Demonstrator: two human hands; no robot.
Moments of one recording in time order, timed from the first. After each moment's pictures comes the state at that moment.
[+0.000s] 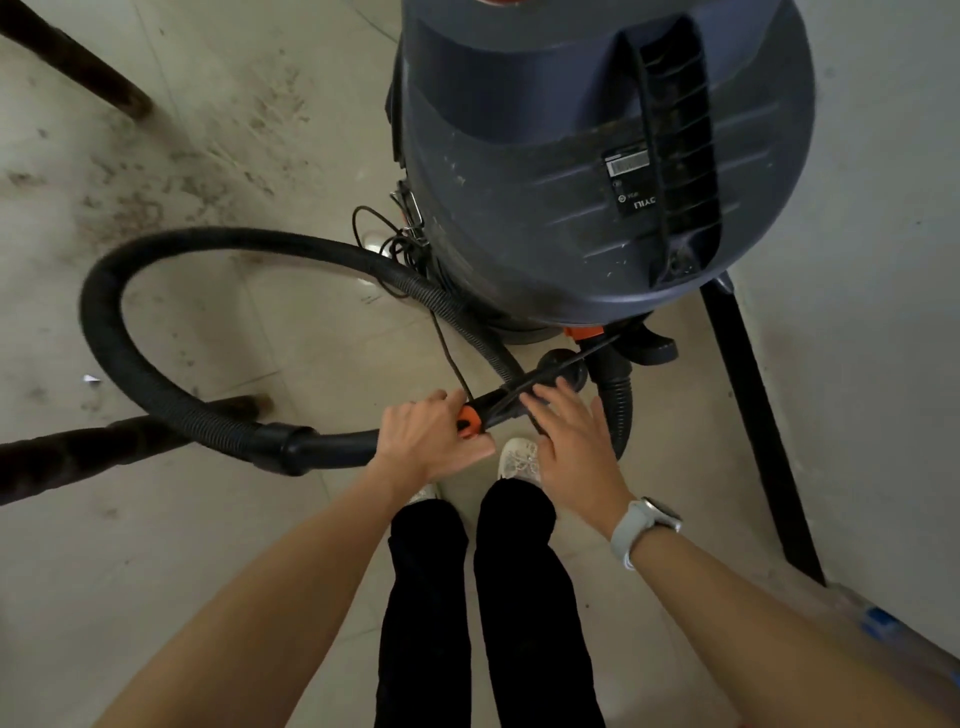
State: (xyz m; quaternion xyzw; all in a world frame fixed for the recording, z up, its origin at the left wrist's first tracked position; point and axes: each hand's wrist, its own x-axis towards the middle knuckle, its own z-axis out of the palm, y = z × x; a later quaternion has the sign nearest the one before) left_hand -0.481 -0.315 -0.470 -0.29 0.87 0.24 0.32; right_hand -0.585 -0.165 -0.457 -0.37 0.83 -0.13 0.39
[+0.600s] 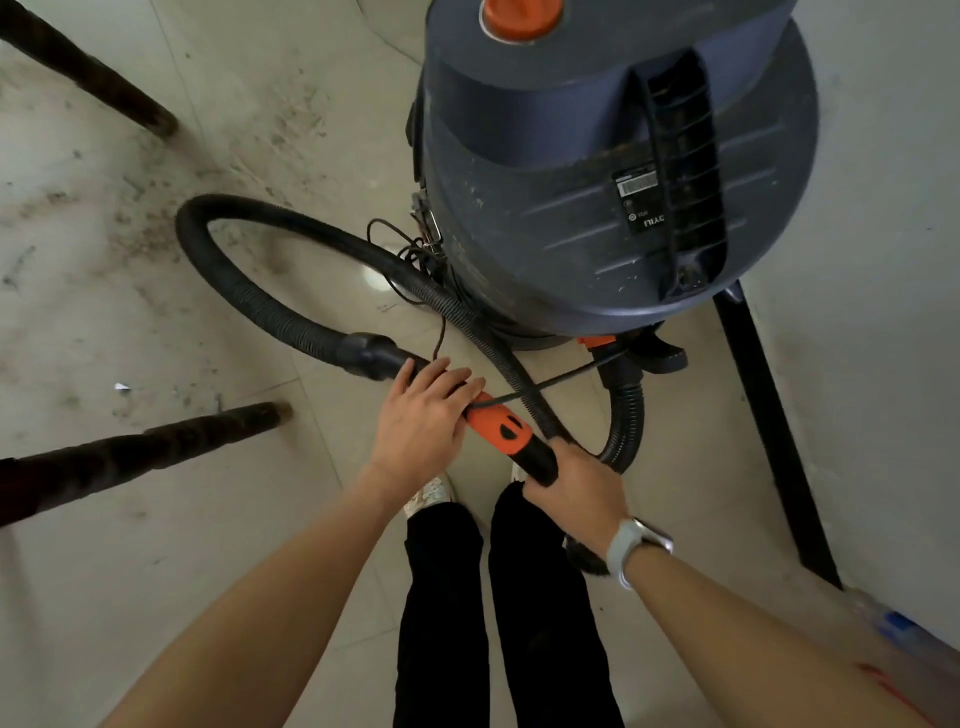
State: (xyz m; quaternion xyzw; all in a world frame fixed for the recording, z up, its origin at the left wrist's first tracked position) left_hand -0.461 -0.335 -0.461 -0.21 0.95 0.20 0.06; right_hand -0.562 -0.161 -0.449 -0.27 0.86 -0.08 0.42
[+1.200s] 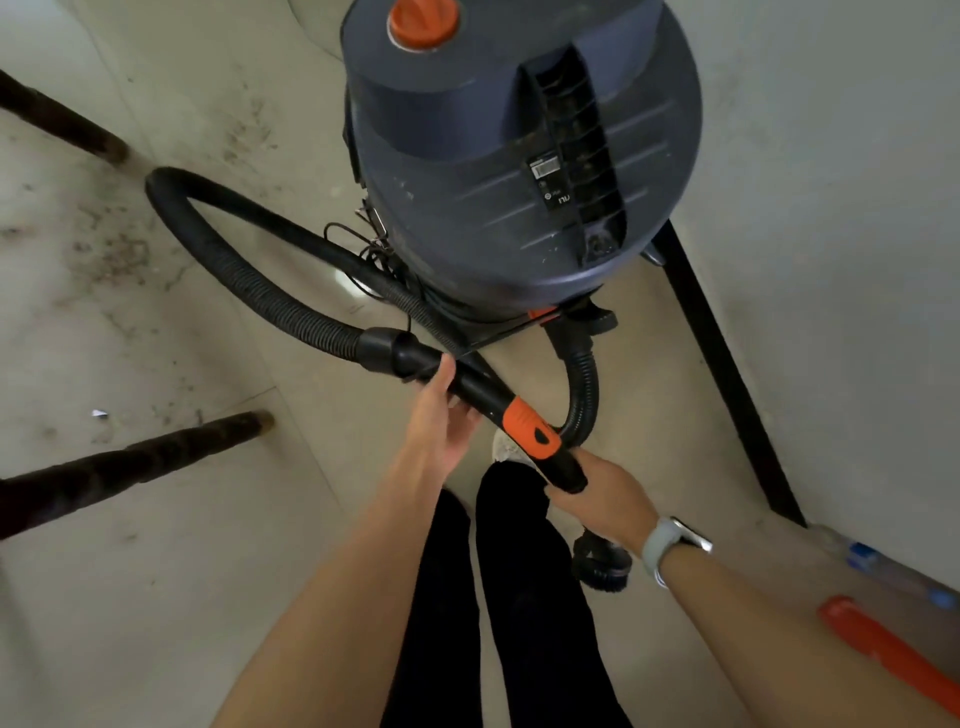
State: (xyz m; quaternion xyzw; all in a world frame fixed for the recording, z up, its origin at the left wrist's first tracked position) left_hand -0.515 -0.284 -0.418 -0.58 0.07 0.81 -0.06; right_hand -0.573 -0.087 -0.415 -0.14 0.83 -0.12 0.53
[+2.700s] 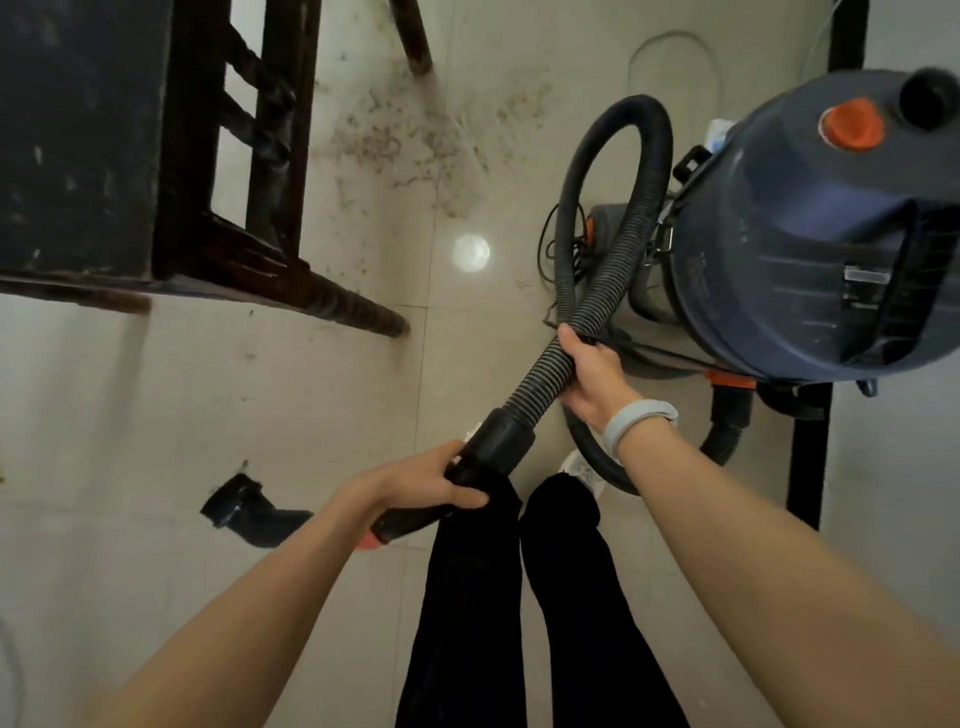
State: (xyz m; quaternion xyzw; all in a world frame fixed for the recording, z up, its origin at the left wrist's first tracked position) left_hand -0.261 -0.330 -0.331 -0.44 0.51 0.68 0.30; right_hand -0.475 -0.332 -0.373 0.15 0.66 -0.43 0.60
